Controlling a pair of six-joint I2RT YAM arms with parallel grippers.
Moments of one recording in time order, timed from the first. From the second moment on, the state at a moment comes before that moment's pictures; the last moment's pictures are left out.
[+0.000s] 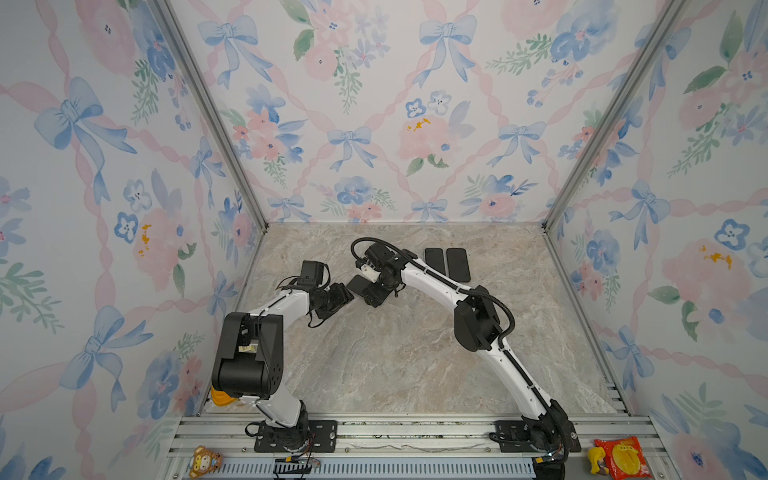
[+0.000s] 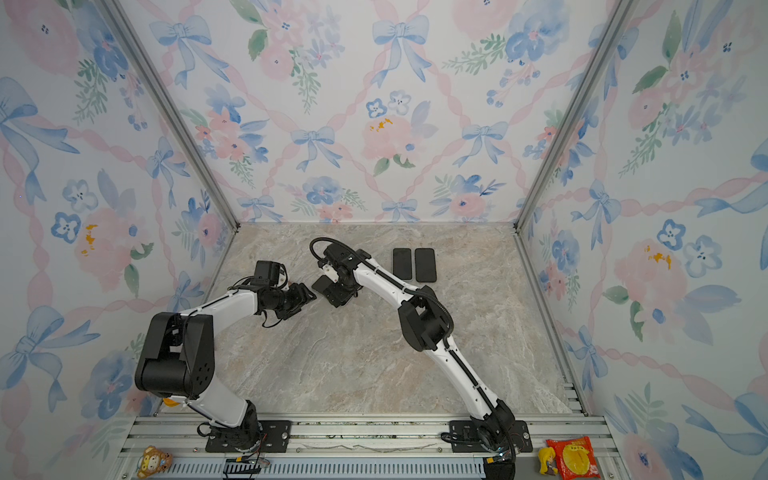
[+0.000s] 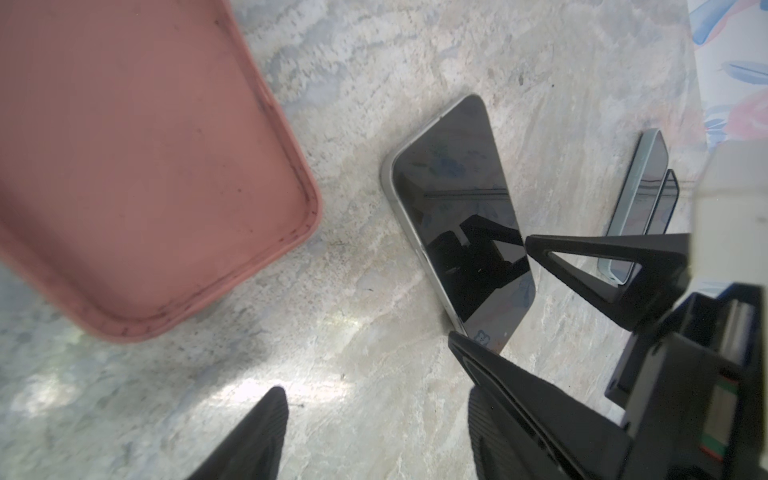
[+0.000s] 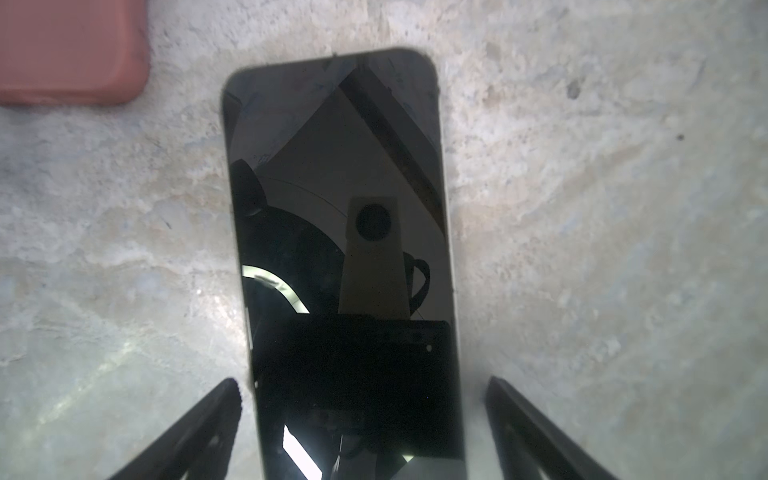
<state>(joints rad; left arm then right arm) -0.08 1.63 0.89 -0.32 0.36 -0.64 0.77 2.62 2.43 -1.00 -0.07 -0.12</state>
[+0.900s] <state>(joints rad) -0.08 1.86 1.04 -0.15 0.45 -0.79 0.77 2.44 2.08 -0.80 -0.10 -0.02</state>
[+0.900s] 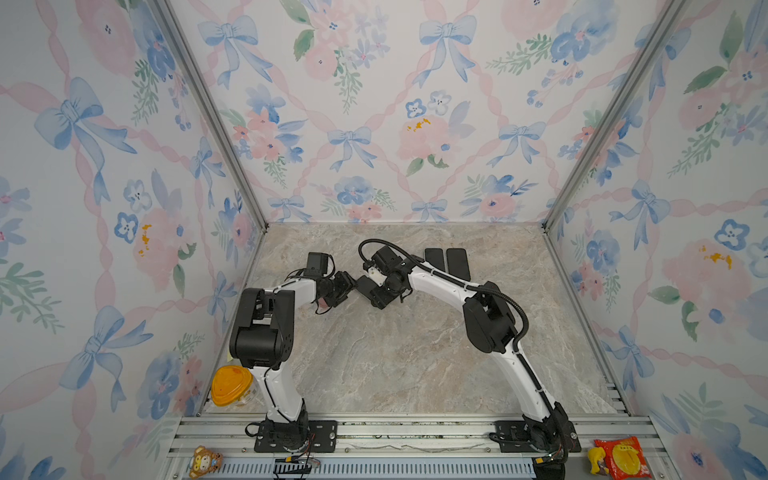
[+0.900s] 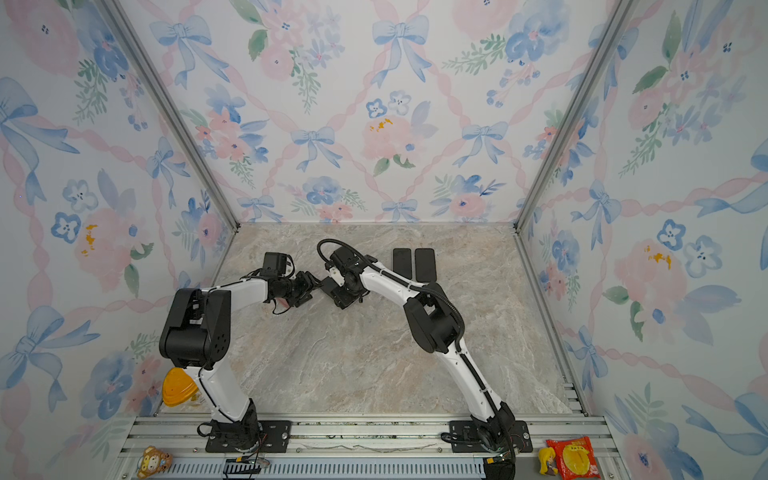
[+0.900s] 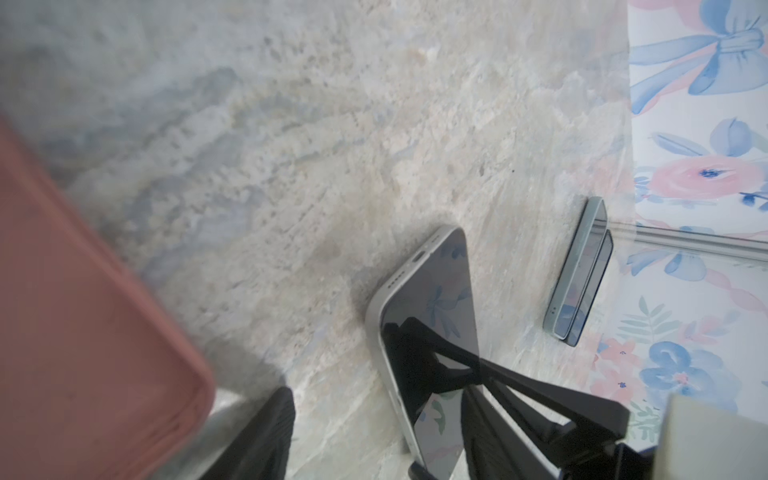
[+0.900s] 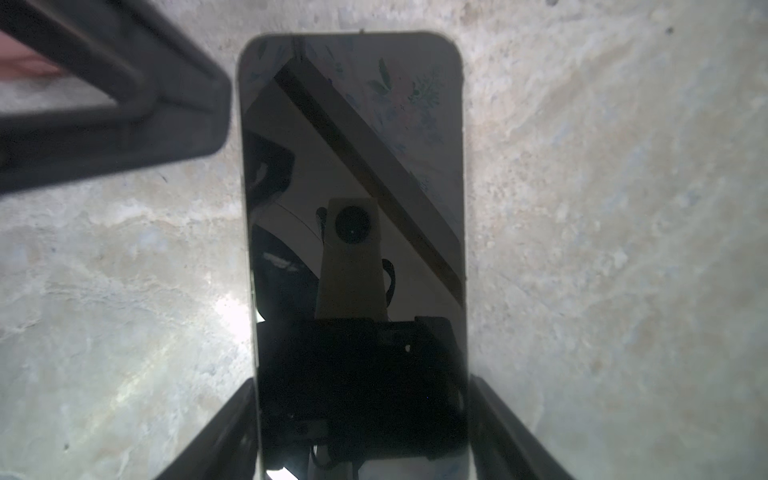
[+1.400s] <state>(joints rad) -0.10 2.02 1.06 0.21 0.52 -0.92 0.74 2.37 1.92 -0.65 -0.21 0.03</state>
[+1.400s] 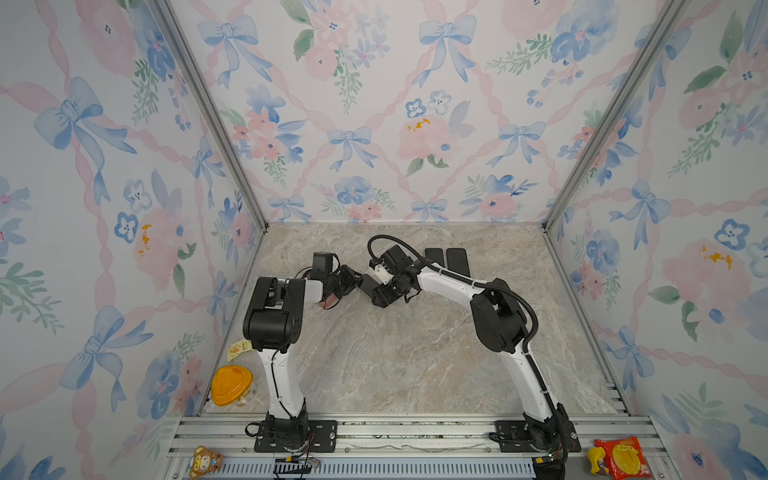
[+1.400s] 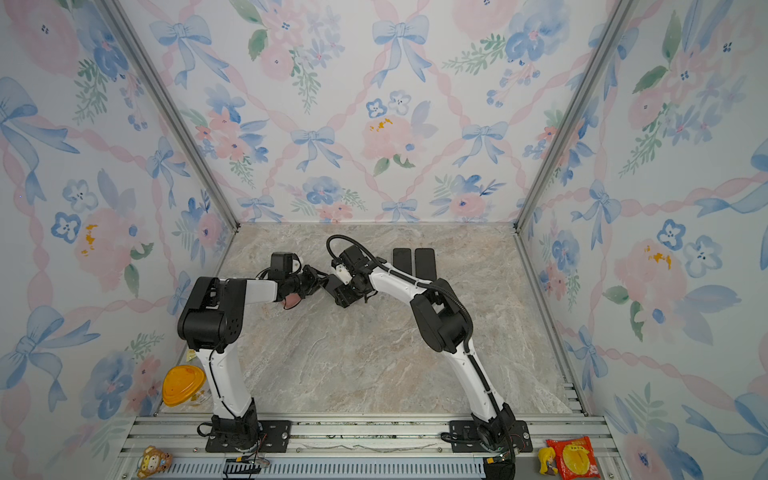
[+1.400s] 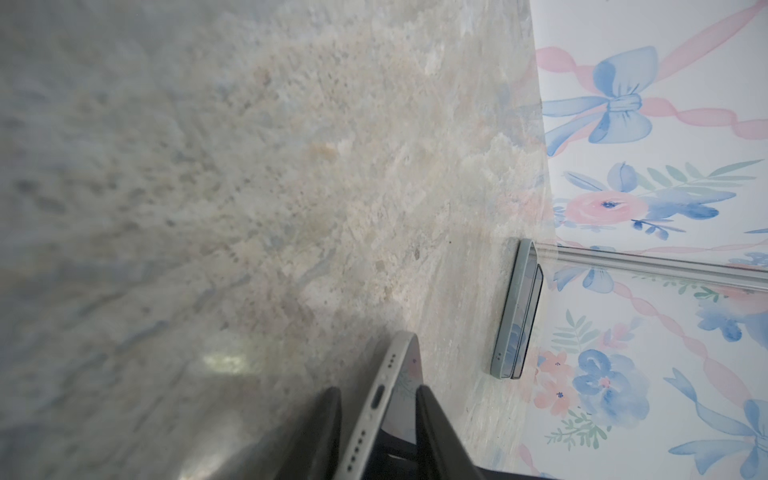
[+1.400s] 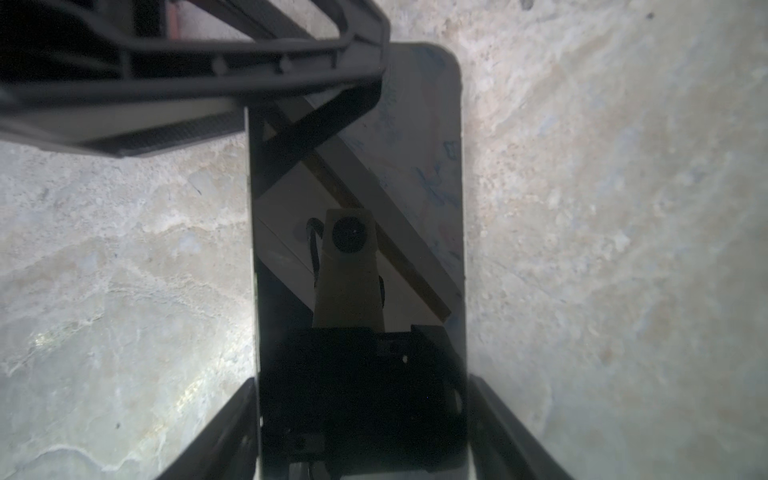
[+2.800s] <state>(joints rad) -0.11 2.07 0.94 0.57 0.63 -1.03 0.71 2.17 1.71 -0.63 -0.19 0.13</state>
